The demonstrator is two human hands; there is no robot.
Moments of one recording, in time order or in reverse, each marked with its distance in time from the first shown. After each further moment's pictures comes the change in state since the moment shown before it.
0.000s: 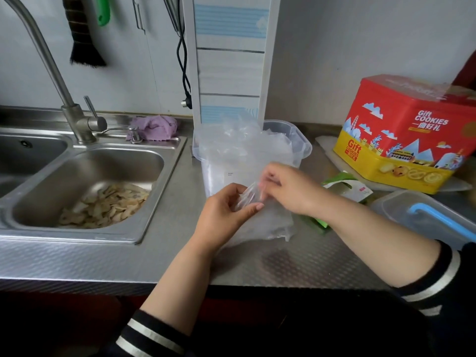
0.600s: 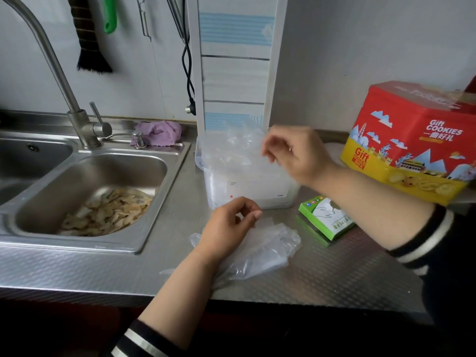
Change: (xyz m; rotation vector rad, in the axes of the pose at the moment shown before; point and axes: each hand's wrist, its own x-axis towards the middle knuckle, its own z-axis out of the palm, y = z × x) left_hand 0.006 -0.008 0.005 0.113 -0.054 -0.019; right_hand 0.043 -0.009 -0.042 0.004 0.350 -0.624
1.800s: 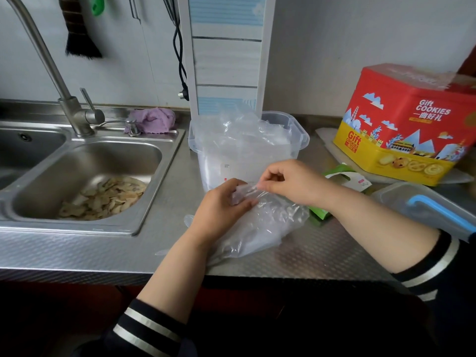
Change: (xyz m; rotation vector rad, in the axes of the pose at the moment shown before) left_hand -0.004 0.004 -0.005 0.108 0.013 0.006; right_hand -0.062 0.000 0.017 0.058 -0.392 0.601
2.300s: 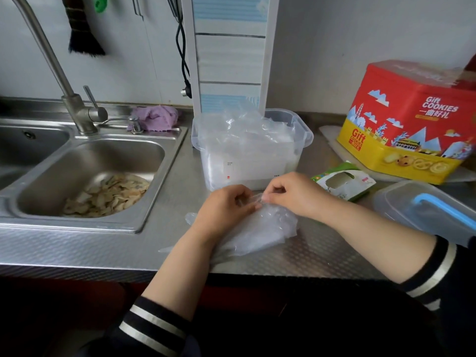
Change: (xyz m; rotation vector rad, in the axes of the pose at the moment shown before) left_hand 0.000 -0.001 0.000 0.185 -0.098 -0.069; right_hand -0.007 0.014 0.020 -0.093 -0.009 0.105
